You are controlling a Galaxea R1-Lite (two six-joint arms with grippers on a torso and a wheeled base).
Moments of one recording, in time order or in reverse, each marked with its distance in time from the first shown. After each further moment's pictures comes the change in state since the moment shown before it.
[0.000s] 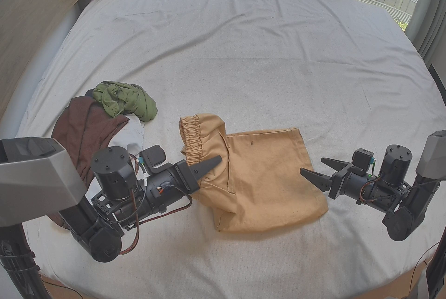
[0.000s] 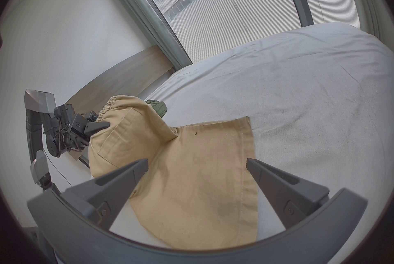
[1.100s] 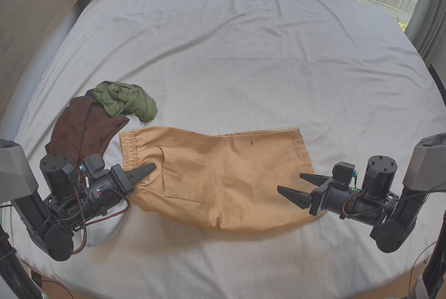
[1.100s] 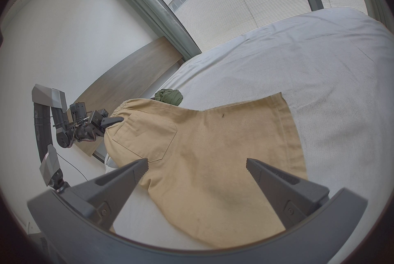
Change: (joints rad) left arm 0.307 -0.142 0.267 0.000 -0.105 0.009; right arm 0.153 0.040 0.008 0.000 -0.048 0.047
